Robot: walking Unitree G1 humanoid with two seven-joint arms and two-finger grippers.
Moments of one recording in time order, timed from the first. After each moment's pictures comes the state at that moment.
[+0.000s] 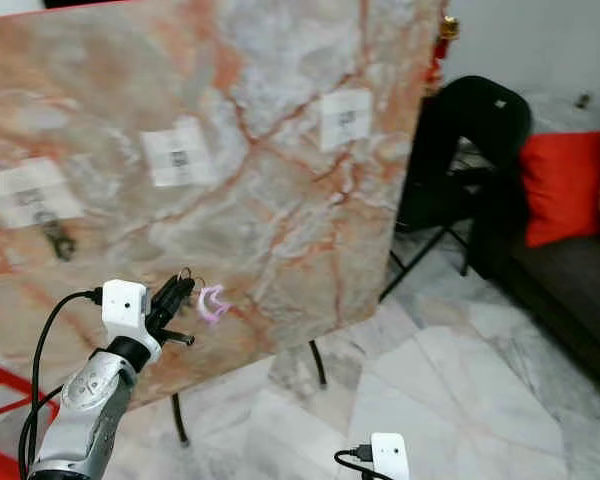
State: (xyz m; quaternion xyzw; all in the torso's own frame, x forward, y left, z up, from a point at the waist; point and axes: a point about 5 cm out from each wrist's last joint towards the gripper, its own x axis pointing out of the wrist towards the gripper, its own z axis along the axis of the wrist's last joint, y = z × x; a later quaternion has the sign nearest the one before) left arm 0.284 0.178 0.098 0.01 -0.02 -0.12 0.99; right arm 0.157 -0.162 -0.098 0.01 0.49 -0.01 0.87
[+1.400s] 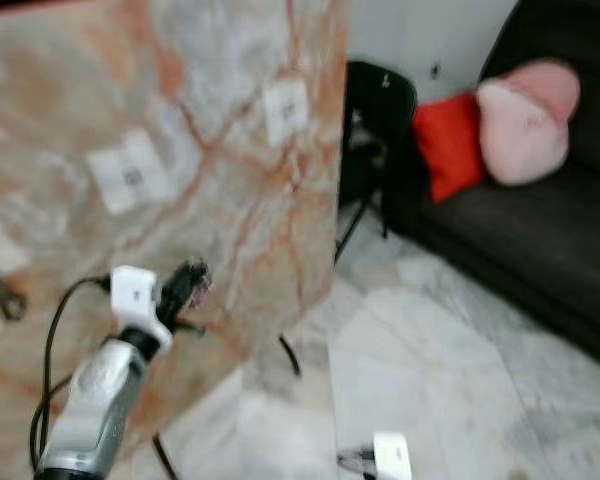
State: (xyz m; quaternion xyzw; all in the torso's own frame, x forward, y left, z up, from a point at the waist) left arm 0.287 0.166 0.116 0.01 -0.05 -0.13 0.99; right arm 0.156 -0.161 -0.098 0.01 0.49 -0.01 0.87
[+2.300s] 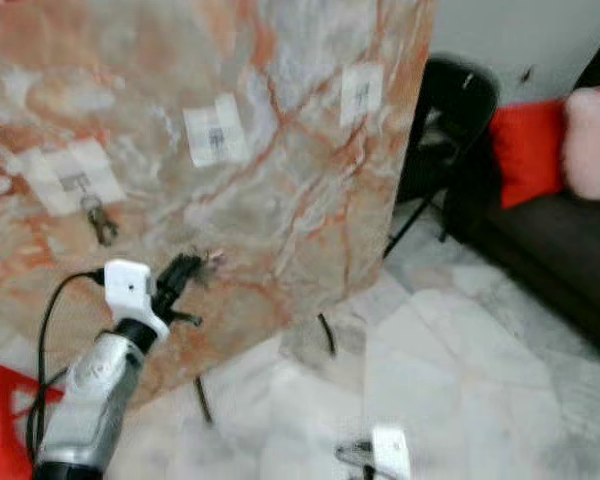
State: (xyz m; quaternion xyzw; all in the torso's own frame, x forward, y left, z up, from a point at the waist) left arm 0.287 0.157 0.123 0.00 -0.06 -0.14 0.99; right arm 0.157 -0.166 -0.097 0.01 0.48 -0.01 0.88
